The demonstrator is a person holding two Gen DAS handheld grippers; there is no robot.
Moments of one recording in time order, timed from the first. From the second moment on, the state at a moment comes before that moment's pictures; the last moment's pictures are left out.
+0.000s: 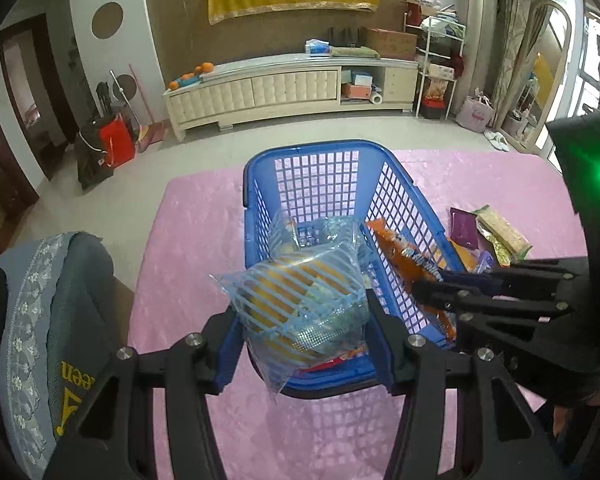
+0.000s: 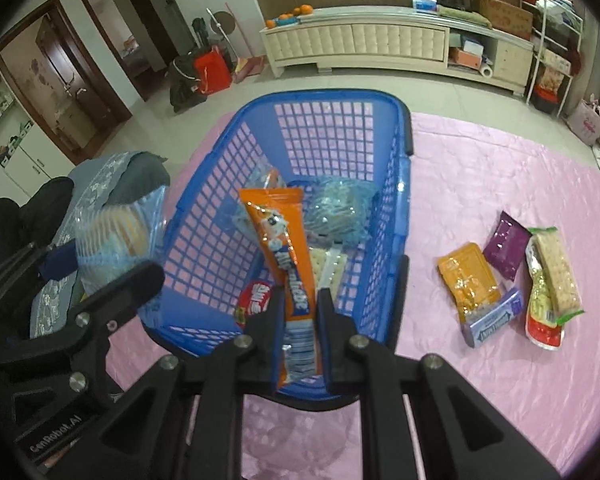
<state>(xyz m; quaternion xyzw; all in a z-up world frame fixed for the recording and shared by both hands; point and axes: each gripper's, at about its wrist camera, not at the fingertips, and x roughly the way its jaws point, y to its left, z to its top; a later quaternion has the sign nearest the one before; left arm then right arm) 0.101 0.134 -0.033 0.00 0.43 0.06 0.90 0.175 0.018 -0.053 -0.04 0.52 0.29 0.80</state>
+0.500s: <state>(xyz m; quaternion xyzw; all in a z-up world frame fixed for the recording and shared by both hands) 0.110 0.135 -0.025 -0.02 0.42 0.05 0.91 0.169 -0.008 -0.015 -0.06 0.45 0.27 0.85</state>
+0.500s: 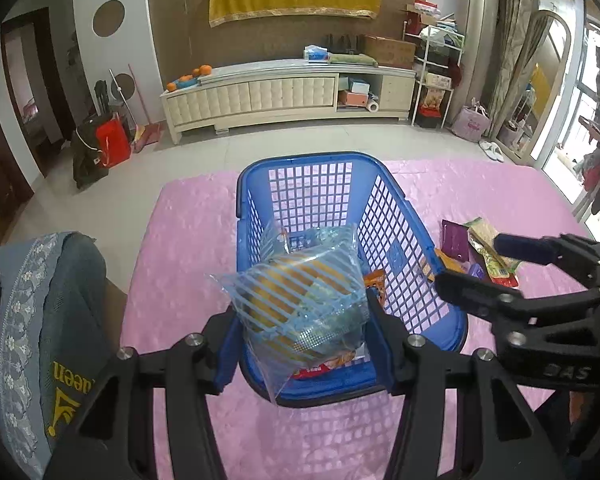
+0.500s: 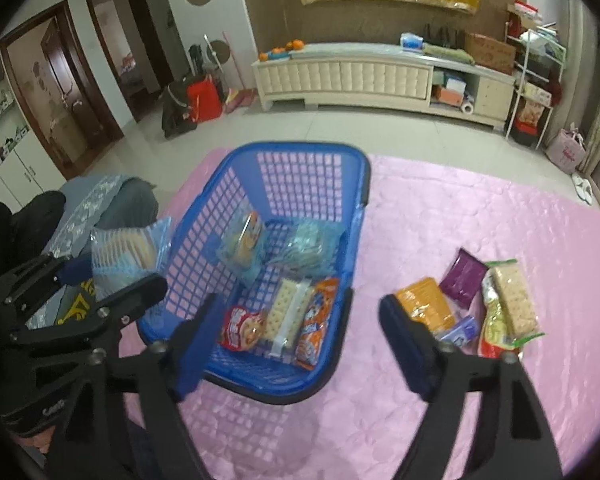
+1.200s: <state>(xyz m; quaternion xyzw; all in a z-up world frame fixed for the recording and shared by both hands) 0.189 0.118 -0.044 -0.01 0.46 0.04 0.89 0.247 -0.035 -0.042 -0.03 0.49 0.23 0.84</state>
